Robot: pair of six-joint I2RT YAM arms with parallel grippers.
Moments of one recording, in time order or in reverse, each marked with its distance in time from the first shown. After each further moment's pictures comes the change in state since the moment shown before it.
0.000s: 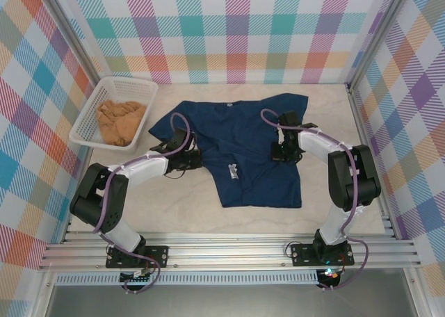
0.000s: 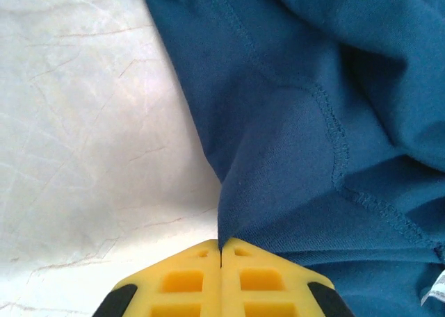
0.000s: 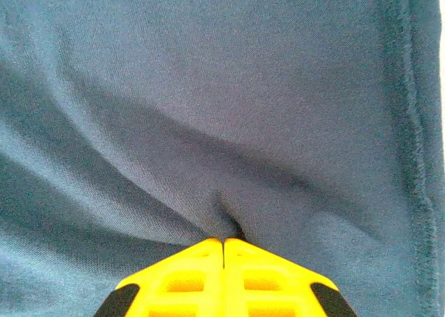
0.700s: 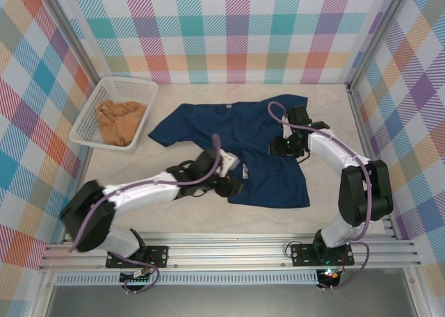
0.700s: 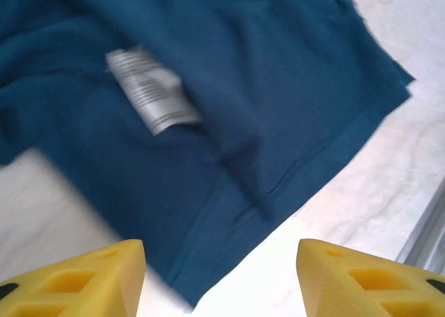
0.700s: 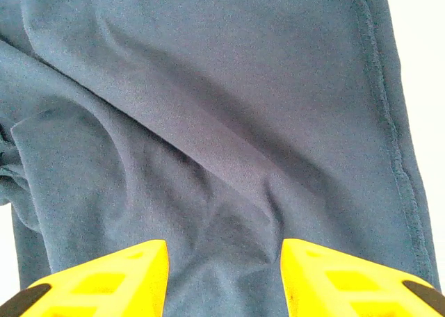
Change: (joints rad) left arm -0.438 -0.095 -0.013 0.101 0.108 0.204; right arm -0.022 -0.162 -0.008 -0.032 -0.063 -0.026
